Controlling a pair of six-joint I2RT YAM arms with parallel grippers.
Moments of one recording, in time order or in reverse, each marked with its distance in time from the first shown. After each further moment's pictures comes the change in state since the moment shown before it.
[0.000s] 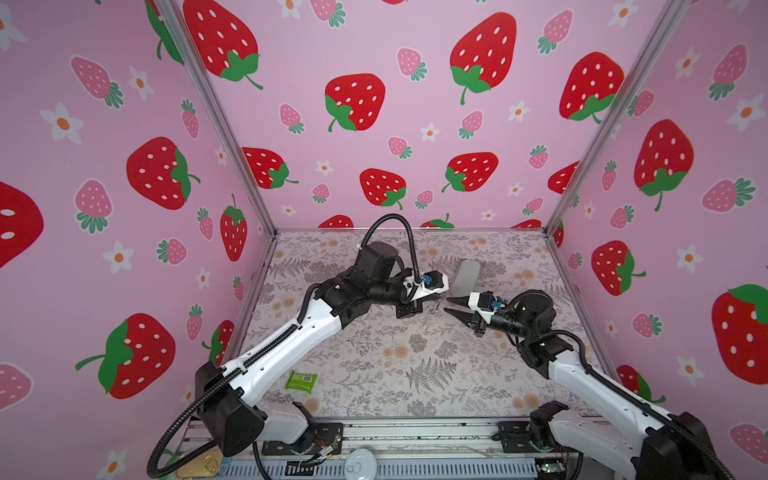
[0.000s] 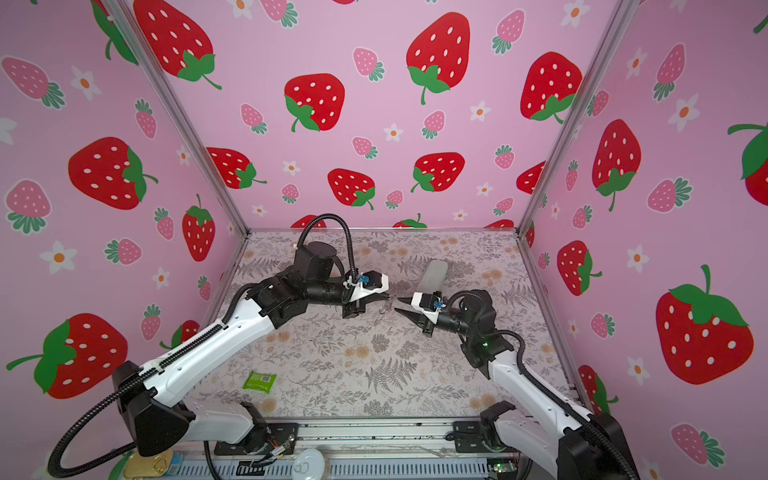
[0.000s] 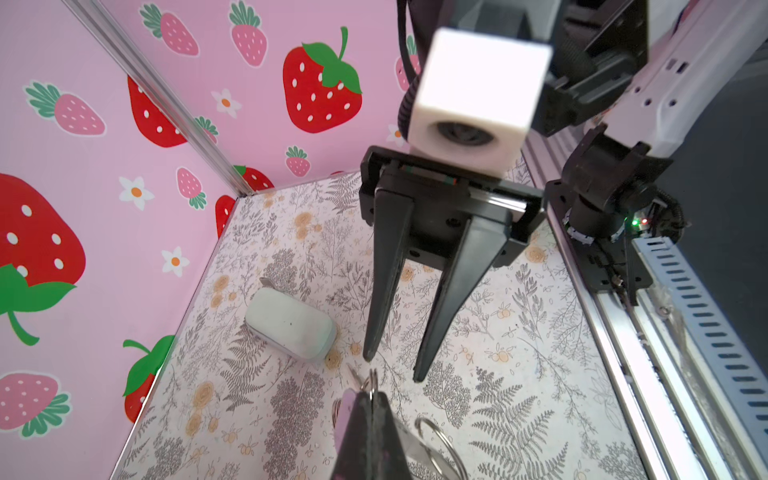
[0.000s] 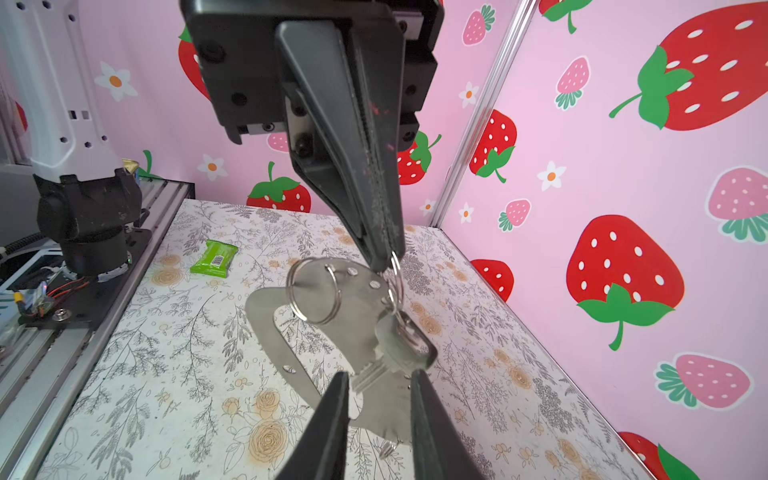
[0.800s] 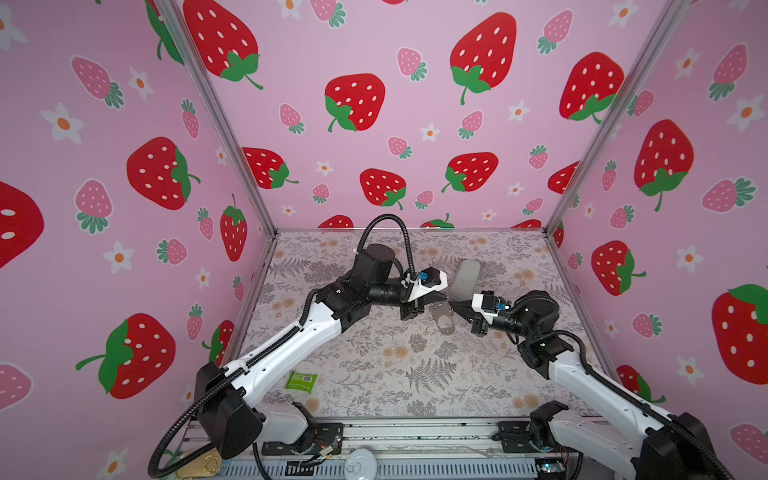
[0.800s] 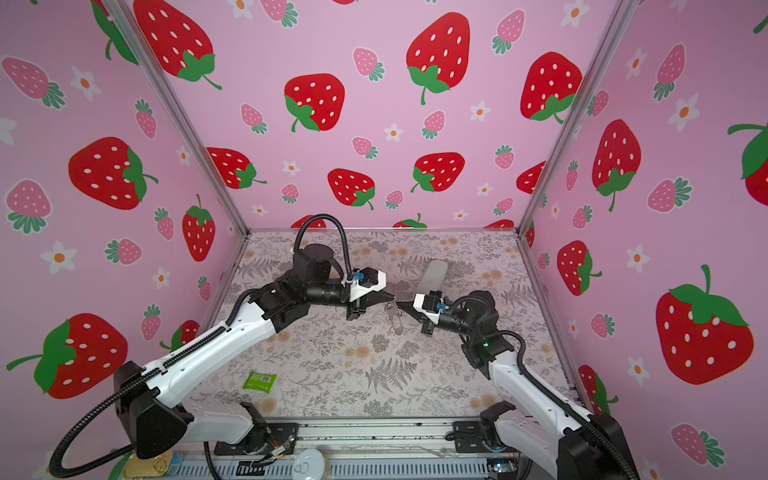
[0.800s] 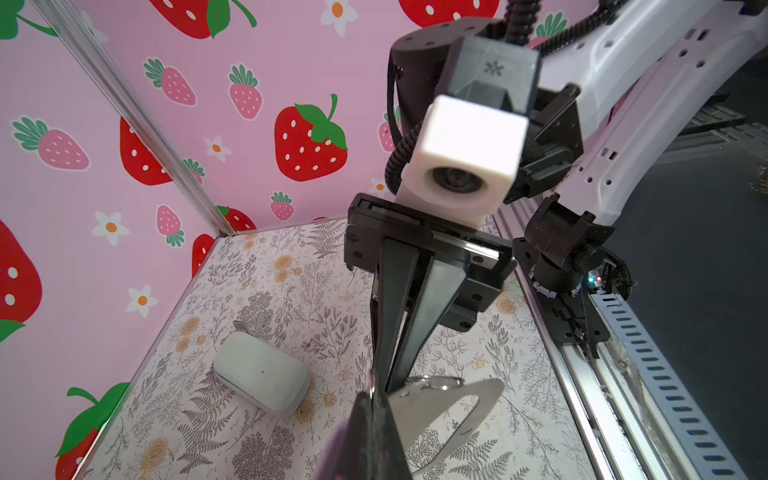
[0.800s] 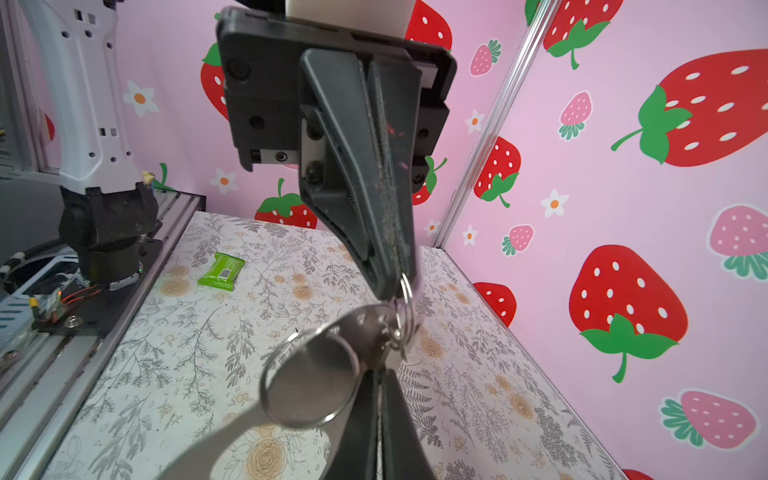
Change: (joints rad) left arm 0.004 -0.011 -0.076 0.172 0.111 -0.128; right arm 0.002 0.002 -0.003 0.056 -0.047 0.006
